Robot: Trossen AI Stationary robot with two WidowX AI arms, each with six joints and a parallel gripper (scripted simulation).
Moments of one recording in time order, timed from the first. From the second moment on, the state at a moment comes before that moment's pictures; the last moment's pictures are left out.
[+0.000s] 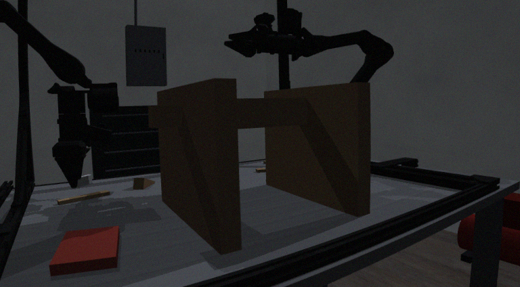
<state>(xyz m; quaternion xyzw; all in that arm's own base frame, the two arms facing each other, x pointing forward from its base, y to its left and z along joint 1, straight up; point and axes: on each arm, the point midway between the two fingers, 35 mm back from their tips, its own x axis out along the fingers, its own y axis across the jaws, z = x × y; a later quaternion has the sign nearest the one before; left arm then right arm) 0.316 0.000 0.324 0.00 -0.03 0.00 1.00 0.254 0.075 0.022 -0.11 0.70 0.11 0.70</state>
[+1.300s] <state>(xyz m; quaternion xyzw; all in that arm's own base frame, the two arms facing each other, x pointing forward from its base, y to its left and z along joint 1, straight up) 0.316 0.000 0.323 0.00 -0.03 0.00 1.00 0.255 0.076 0.021 -0.01 0.71 0.02 0.70</state>
